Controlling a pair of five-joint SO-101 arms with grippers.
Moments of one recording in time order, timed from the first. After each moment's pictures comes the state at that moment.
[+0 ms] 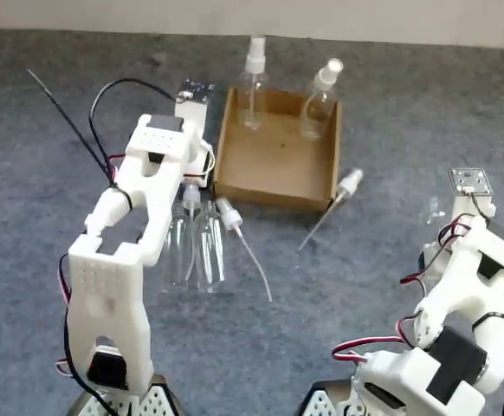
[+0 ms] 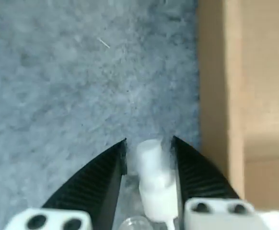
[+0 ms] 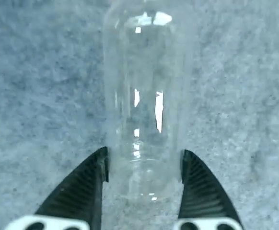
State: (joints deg) left arm 3.9 36.0 -15.5 66.7 2.6; right arm 33.3 -4.0 36.5 51.9 37.7
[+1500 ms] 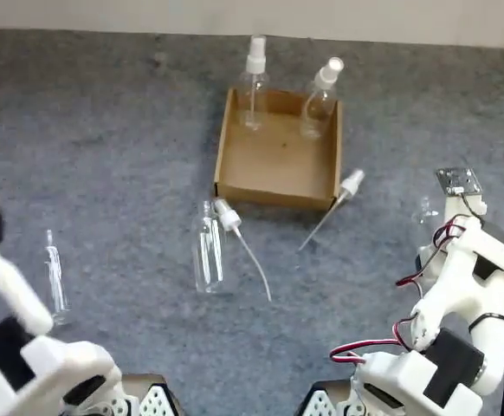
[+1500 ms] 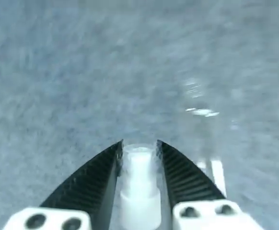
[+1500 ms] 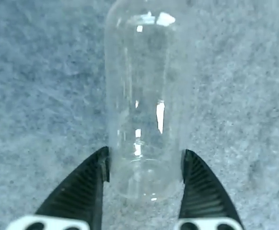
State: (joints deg) left arm -52.4 -6.0 9.8 81.4 -32.3; right arm 32.0 -4.3 38.5 51.3 42.1
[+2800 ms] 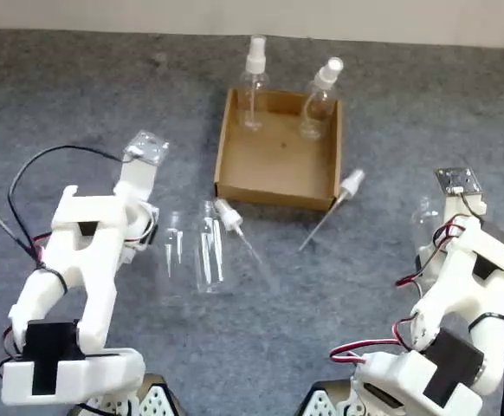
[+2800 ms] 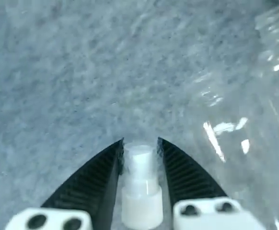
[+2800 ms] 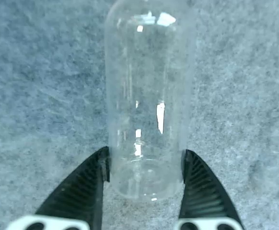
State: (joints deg) left arm -8.9 -8.8 39.3 55.5 -18.6; right arm 31.9 -4.3 38.5 51.3 42.1
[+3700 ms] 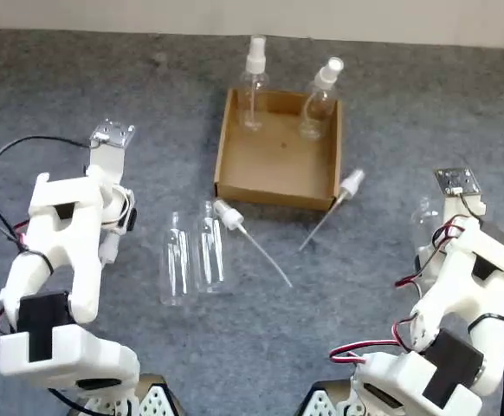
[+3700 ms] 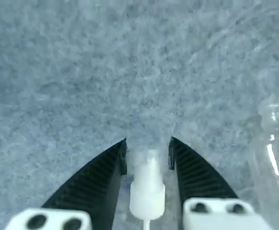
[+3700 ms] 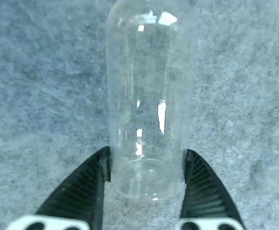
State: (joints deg) left arm -16.8 0.5 27.8 58.3 -18.0; right arm 31.9 -4.4 40.3 51.2 42.1
